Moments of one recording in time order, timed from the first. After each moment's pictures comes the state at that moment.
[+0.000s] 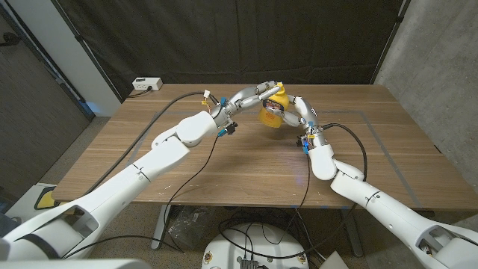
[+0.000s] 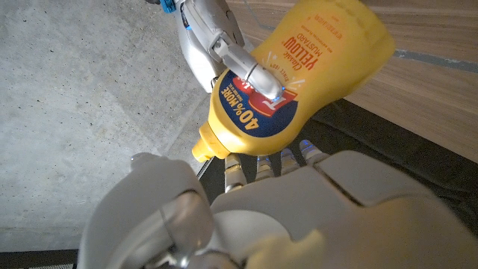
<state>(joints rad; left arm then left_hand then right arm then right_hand) 0.72 0.63 0.62 -1.80 -0.16 -0.13 -0.13 0.51 0.14 -0.28 0.10 0.22 0.22 -0.14 0.19 0.19 -0.08 0.03 0.20 0.19 -0.16 0.10 0.18 0.18 -0.17 0.11 0.20 0.19 -0.84 -0.54 -0.59 -1.41 -0.41 0.45 -0.69 0.83 0.00 0.25 -0.23 0.20 0.85 -0.18 0.33 0.20 1.08 -0.22 0.21 0.19 0.86 -0.11 0.18 0.17 0.53 -0.05 0.24 0.19</state>
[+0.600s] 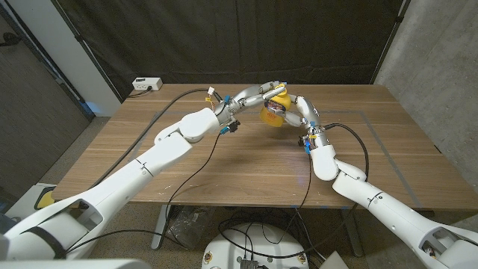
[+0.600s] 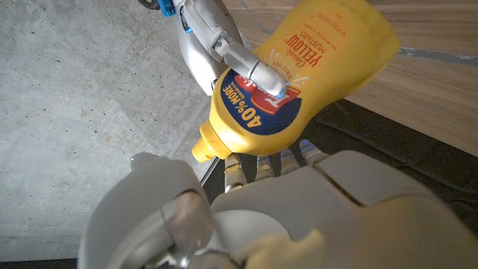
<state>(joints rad) 0.71 0.64 0.62 -1.81 -0.15 -0.12 -0.14 0.51 0.14 -0.28 0.10 0.22 0.22 -0.13 0.19 0.19 -0.08 0.03 0.20 0.19 -0.16 0.10 0.18 0.18 -0.17 0.11 0.20 0.19 -0.85 -0.55 -0.58 -1.42 -0.42 0.44 -0.70 0.84 -0.01 0.25 -0.24 0.20 0.86 -0.18 0.33 0.20 1.08 -0.22 0.22 0.19 0.86 -0.11 0.18 0.17 0.53 -0.05 0.24 0.19</state>
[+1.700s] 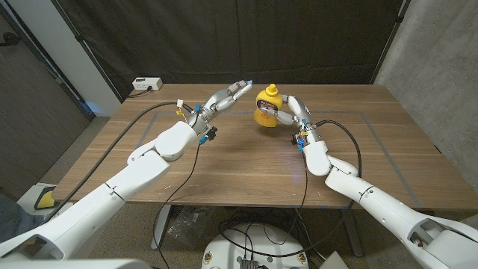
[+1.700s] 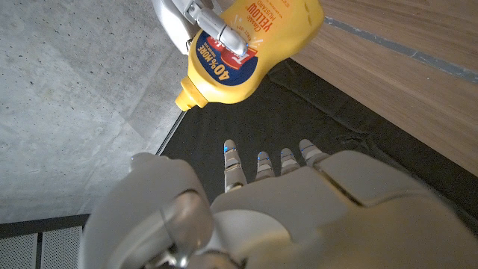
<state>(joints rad) 0.95 0.74 0.45 -1.96 -0.19 -0.08 0.08 0.51 0.14 -0.28 0.10 0.22 0.22 -0.12 0.19 0.19 -0.08 0.05 0.20 0.19 -0.16 0.10 0.19 0.18 -0.17 0.11 0.21 0.19 -0.79 -0.51 -0.62 -1.38 -0.38 0.41 -0.62 0.85 -0.02 0.25 -0.24 0.18 0.87 -0.18 0.32 0.20 1.08 -0.22 0.21 0.19 0.86 -0.11 0.18 0.17 0.53 -0.05 0.24 0.19</state>
